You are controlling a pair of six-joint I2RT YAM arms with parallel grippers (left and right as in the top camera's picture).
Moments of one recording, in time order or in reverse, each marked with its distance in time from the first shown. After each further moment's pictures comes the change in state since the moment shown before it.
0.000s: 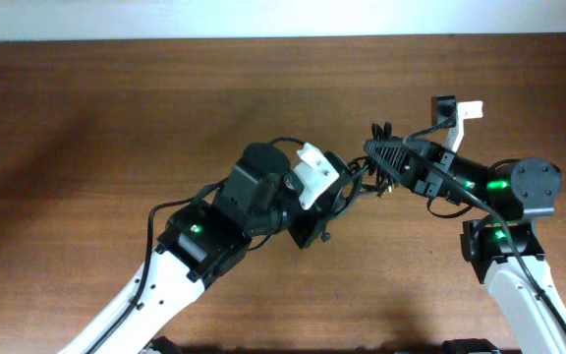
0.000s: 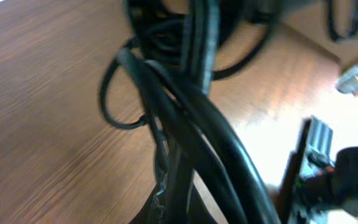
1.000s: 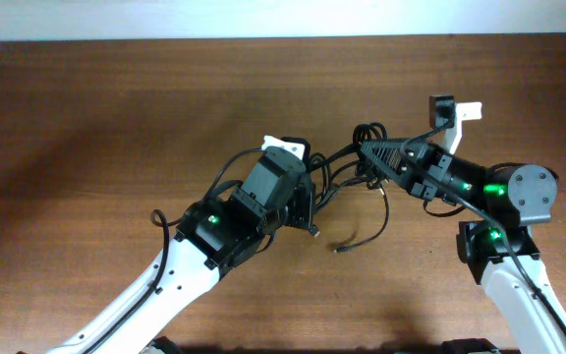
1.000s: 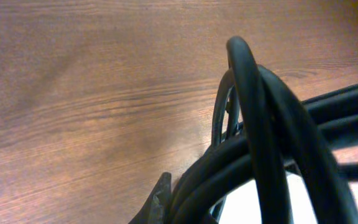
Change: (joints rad) left arm -0.018 0.075 0.010 -0.150 -0.385 -0.500; right arm 0.018 0.005 -0.012 0.100 0.027 0.005
